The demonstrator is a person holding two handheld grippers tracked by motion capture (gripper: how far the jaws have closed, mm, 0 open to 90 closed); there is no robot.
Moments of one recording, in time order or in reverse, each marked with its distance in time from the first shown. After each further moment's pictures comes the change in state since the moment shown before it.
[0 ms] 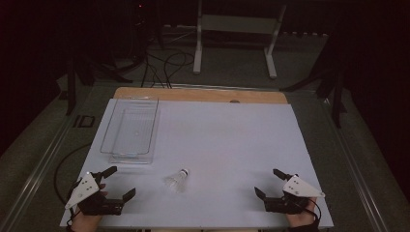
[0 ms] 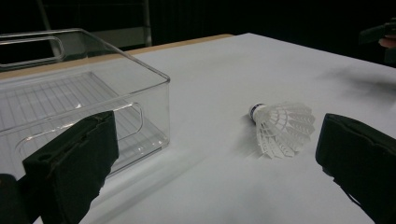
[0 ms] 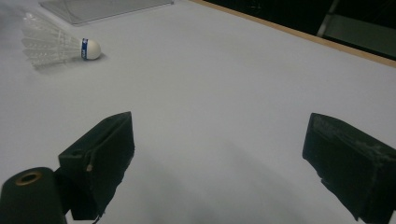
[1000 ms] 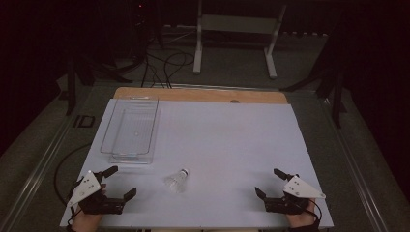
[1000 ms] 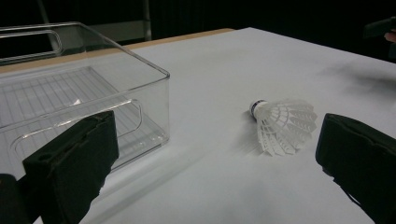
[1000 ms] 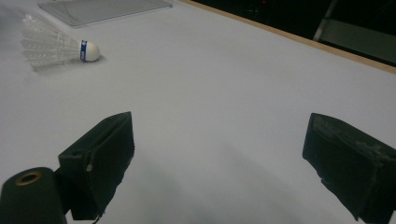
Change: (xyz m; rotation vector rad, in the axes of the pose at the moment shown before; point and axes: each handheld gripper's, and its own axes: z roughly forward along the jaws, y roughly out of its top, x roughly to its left) left arm 0.000 0.002 0.003 0.025 0.001 -0.005; right arm 0.001 0.000 -0.002 -0.006 -0.012 -0.010
